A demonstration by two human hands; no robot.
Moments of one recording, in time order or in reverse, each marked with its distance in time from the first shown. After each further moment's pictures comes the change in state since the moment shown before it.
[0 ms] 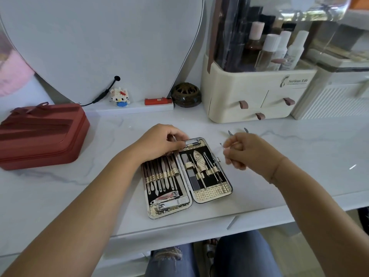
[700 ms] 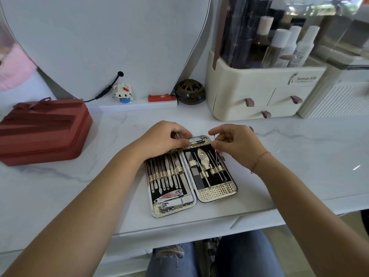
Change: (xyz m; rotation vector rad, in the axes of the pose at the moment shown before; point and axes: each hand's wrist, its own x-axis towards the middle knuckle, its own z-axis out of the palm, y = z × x) left_hand 0.002 -0.002 -0.001 0.028 -0.004 -0.013; right_hand 0.031 0.001 0.023 -0.046 0.114 -0.172
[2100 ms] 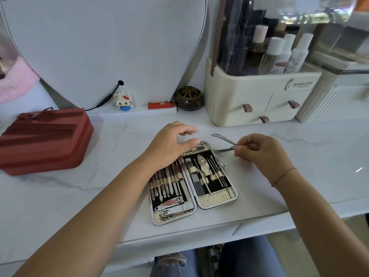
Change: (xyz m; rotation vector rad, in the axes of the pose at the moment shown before) left_hand -0.006 0.016 0.014 -0.033 0.182 0.128; right_hand -0.024 0.021 -0.027 0.178 0.197 0.164
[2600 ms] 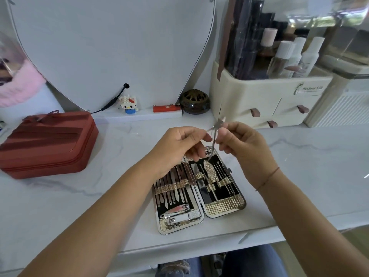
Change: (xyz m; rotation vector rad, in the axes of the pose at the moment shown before) left_hand -0.008 0.025 -0.010 -0.614 -0.093 -0.128; right_hand -0.001 -0.049 0.045 0.455 -0.083 -0.112
